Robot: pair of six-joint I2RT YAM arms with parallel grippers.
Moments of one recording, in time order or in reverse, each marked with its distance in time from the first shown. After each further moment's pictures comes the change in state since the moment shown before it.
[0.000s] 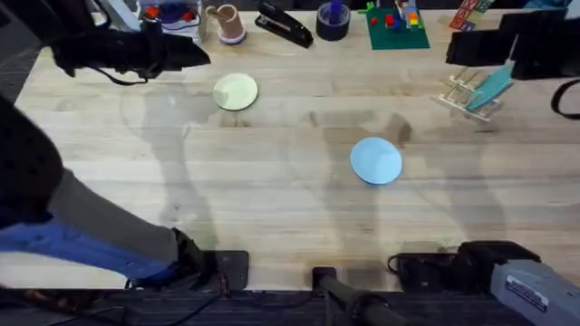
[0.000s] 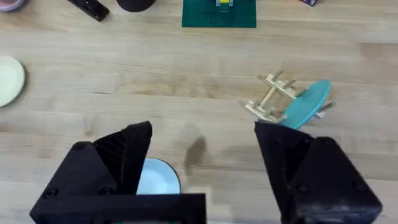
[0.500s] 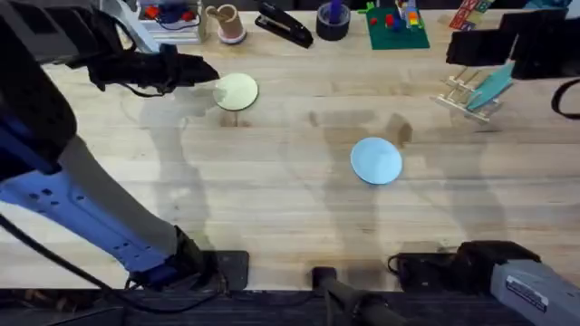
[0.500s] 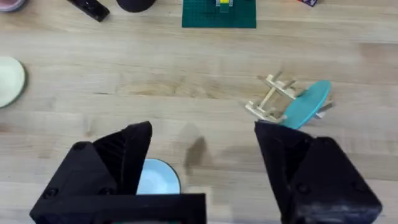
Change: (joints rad) left arm 0.000 0.208 0.003 0.099 0.037 0.002; right arm 0.000 0.000 0.001 0.000 0.000 0.000
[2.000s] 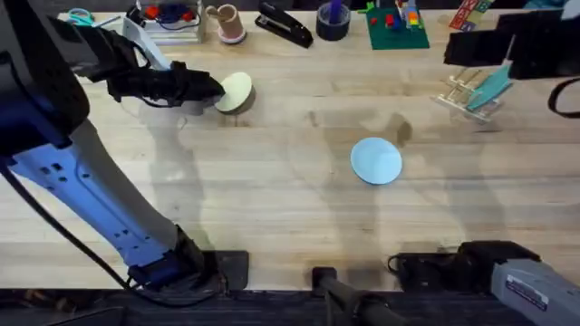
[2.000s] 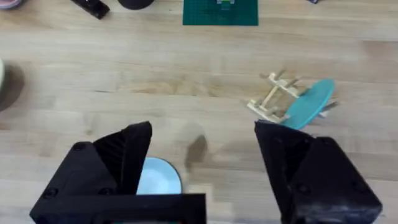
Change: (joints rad) left arm 0.005 0.157 0.023 0.011 0.003 0.005; right arm 0.000 0.015 0.000 0.000 -0.010 0.000
